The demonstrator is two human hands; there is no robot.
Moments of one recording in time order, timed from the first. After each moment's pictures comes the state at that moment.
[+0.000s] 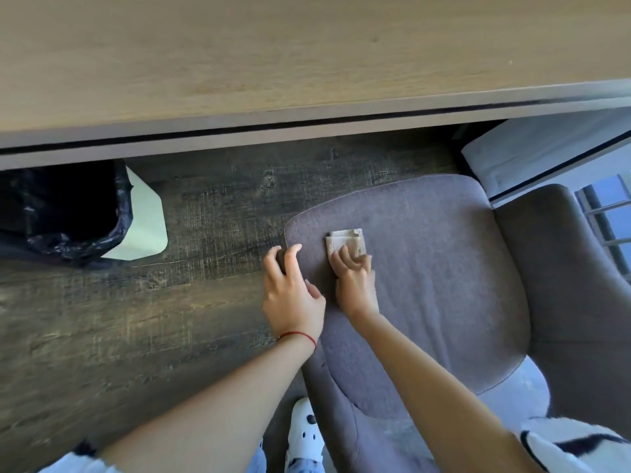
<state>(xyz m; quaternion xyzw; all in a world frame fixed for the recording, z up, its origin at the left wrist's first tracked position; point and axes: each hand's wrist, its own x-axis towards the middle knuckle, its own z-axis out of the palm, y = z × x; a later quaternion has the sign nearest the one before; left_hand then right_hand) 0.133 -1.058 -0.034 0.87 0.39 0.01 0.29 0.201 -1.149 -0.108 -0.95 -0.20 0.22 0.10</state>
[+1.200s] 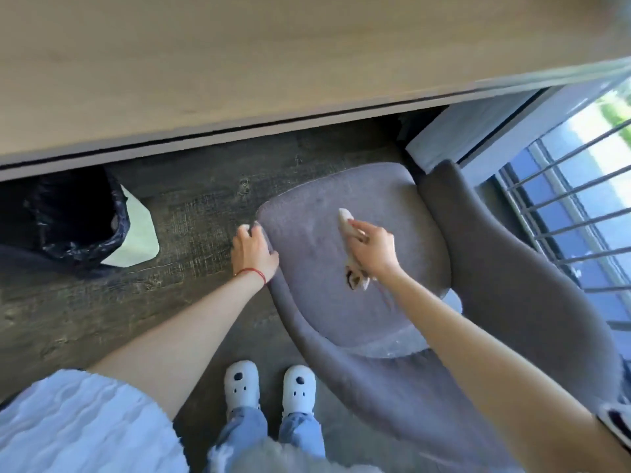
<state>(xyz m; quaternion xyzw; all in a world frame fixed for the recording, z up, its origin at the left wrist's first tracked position) 0.109 -1.045 0.041 0.90 0.30 -0.15 0.29 0.174 -1.236 0.073 -0.92 0.00 0.18 0.35</state>
